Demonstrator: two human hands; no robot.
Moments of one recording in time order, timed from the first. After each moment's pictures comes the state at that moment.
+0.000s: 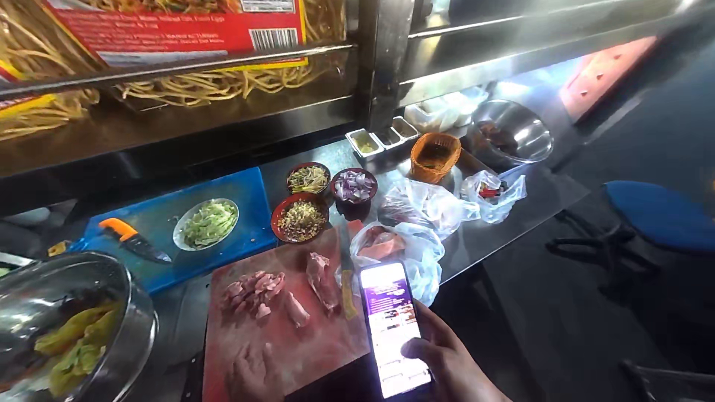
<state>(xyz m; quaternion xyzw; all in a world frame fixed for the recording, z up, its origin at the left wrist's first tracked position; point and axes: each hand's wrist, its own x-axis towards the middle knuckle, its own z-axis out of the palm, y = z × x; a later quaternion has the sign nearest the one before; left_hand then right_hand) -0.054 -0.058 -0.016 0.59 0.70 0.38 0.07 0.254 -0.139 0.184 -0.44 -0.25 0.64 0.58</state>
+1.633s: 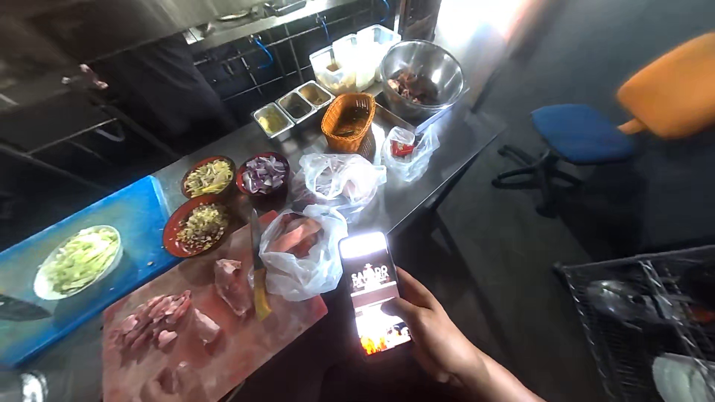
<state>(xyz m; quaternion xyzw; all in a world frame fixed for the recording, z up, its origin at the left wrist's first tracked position) -0.070 -0.038 -0.054 0.61 0.75 0.22 -0.13 0.393 -0.207 0.166 -0.45 -0.18 0.60 0.64</state>
